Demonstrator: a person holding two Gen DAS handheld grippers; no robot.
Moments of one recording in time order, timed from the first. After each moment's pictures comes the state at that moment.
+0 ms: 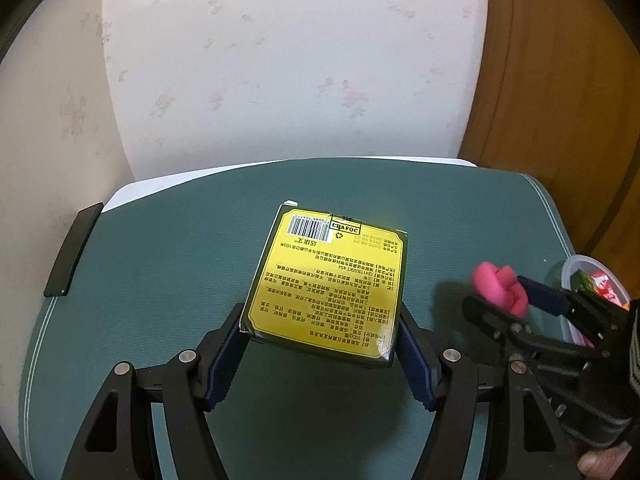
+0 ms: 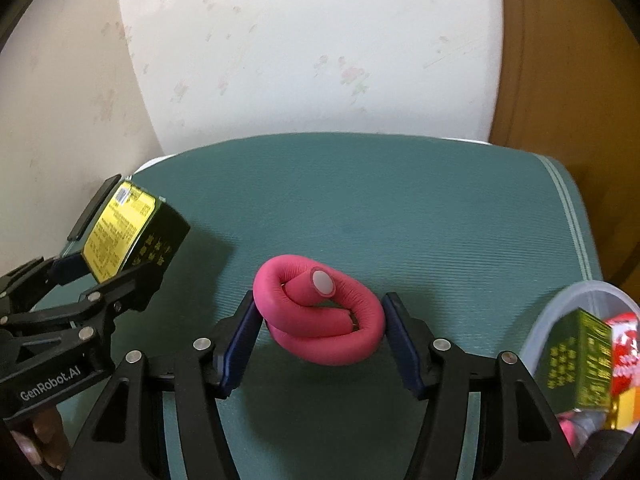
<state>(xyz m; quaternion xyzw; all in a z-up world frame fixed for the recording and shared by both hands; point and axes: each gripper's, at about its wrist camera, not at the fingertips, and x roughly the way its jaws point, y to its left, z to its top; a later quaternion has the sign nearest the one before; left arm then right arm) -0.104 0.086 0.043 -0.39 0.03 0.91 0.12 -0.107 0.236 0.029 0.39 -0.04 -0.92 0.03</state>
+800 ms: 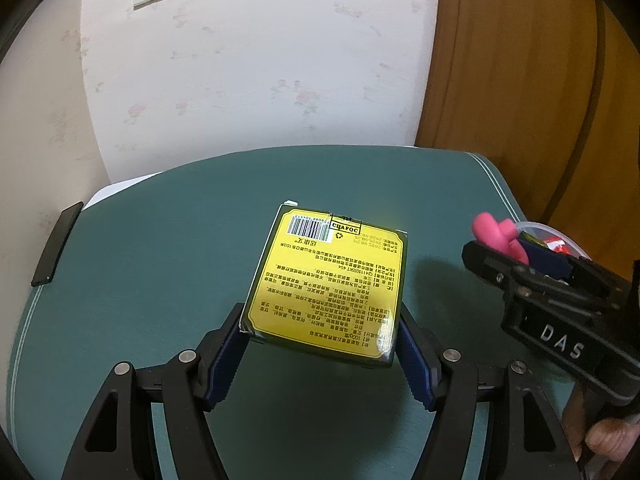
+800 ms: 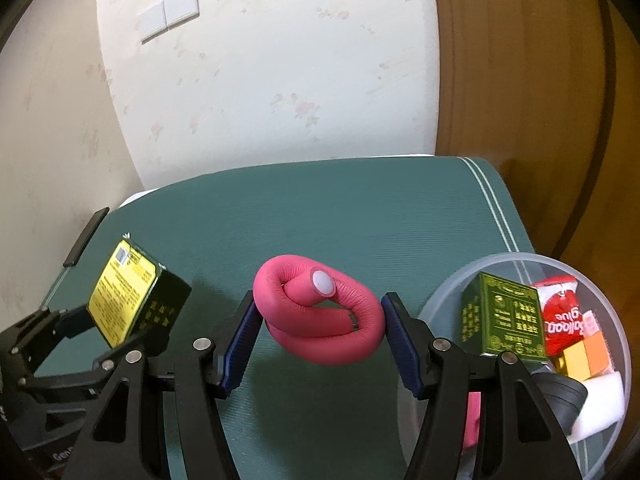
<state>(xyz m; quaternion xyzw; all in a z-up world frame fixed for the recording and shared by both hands) -0.050 0.123 0.046 -0.38 0.04 0.91 0.17 -0.052 0.275 0.054 0.34 -0.06 -0.94 -0.02</state>
